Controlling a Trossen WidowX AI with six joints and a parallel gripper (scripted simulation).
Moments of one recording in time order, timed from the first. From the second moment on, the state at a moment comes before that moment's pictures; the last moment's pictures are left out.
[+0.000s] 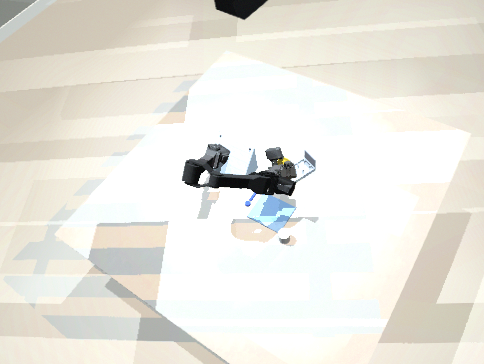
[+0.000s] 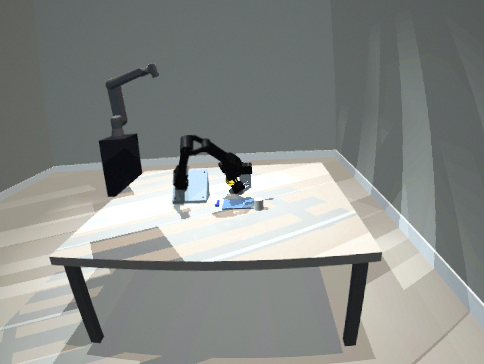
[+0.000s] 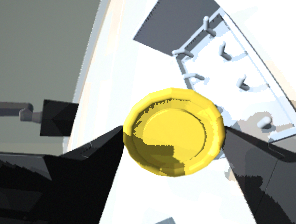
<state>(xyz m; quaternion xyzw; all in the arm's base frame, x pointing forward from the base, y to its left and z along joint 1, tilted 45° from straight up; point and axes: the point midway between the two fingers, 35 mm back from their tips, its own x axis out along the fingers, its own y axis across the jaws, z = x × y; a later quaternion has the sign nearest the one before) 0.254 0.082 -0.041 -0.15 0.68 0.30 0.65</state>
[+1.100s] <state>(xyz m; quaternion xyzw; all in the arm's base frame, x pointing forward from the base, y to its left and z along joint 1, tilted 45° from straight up) 0.258 0.054 -0.036 -0.30 0.31 0.53 0.73</state>
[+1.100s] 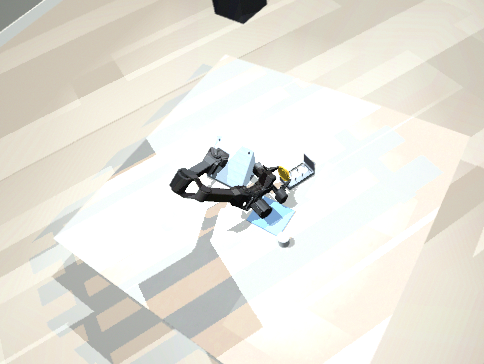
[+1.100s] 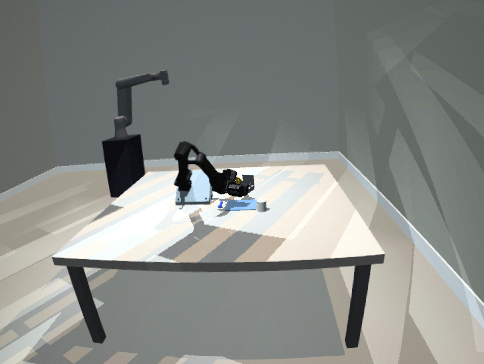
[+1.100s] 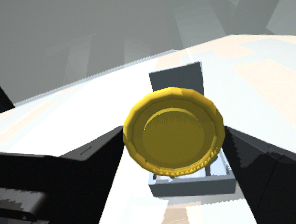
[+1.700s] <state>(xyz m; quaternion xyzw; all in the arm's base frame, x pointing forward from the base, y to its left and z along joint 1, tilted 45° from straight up) 0.258 0.048 -0.029 -0.36 0.21 0.54 0.73</state>
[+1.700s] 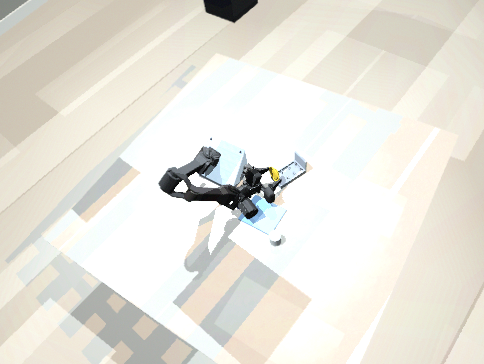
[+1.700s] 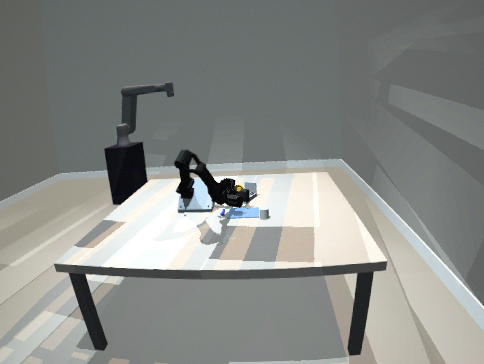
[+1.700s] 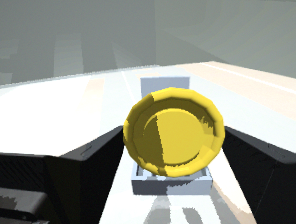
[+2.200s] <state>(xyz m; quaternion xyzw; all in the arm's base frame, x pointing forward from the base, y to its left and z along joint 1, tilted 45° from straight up) 0.267 0.066 -0.044 -0.36 0.21 0.54 0.73</state>
